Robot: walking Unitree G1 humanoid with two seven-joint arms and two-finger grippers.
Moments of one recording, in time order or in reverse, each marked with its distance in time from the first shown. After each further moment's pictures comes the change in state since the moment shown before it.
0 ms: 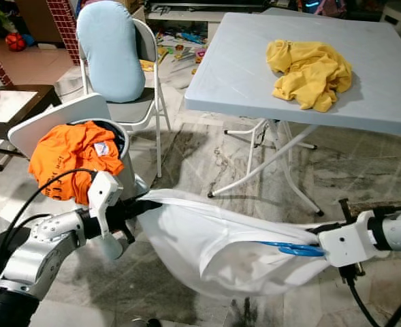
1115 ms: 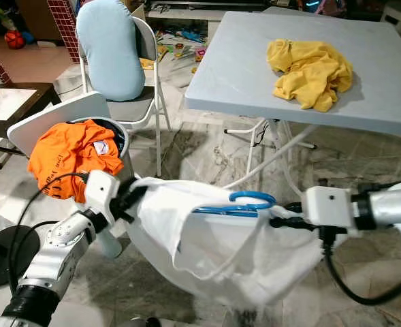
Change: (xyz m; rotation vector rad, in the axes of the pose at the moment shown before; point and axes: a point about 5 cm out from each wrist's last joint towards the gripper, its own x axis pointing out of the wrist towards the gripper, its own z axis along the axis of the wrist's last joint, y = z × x) left arm 0.011 0.026 -0.010 0.060 -0.077 0.449; right arm 0.000 -0.035 0.040 0.272 -0.297 -0.097
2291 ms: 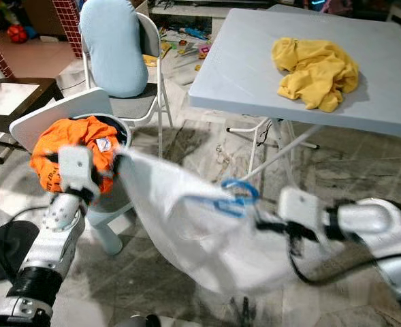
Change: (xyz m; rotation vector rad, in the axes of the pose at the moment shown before) left arm 0.007 0.028 0.022 0.034 -0.135 0.310; right arm 0.028 0.011 -0.020 0.203 0.096 -0.057
